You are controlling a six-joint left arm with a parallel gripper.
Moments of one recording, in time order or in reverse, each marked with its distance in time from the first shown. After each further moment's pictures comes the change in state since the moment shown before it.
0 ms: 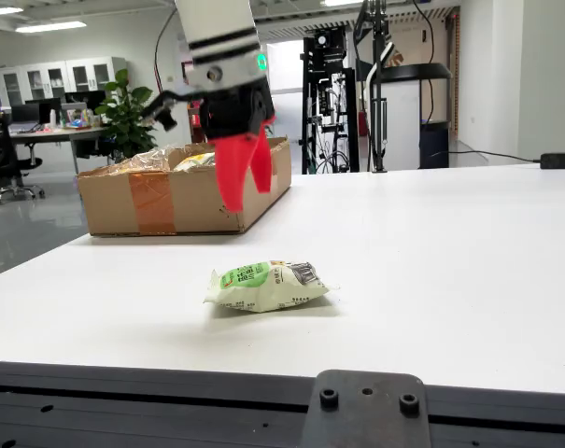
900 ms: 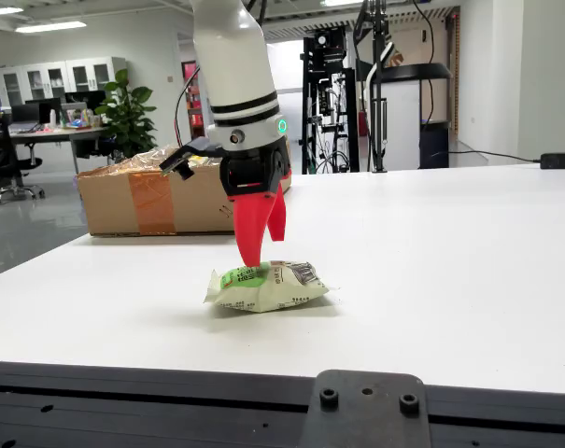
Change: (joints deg) arm -0.5 8.5 -2.8 2.3 -4.7 -4.1
